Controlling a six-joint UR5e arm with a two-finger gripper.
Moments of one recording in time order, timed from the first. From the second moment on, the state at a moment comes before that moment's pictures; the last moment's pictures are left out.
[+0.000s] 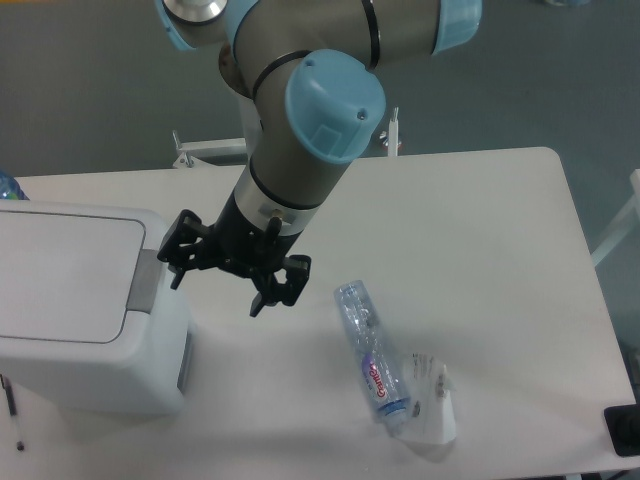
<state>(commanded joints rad) 2.29 -1.95 -1.15 -1.60 1.12 0.45</state>
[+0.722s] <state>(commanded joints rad) 2.26 -1.96 -1.16 -1.62 1.12 0.40</state>
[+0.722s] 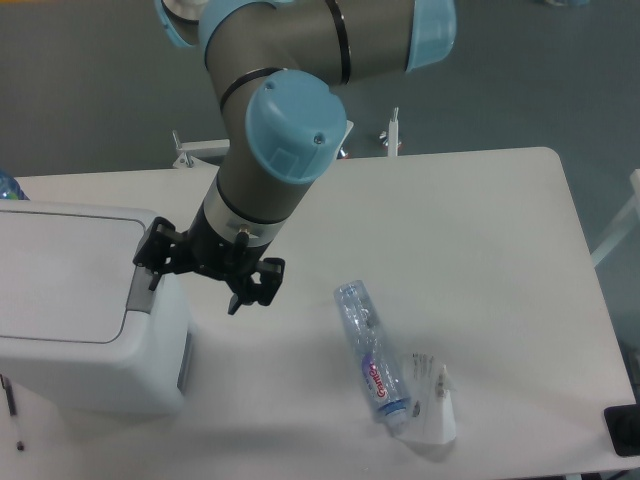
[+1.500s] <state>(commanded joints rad) 2.26 -1.96 -1.16 -1.61 1.14 0.40</state>
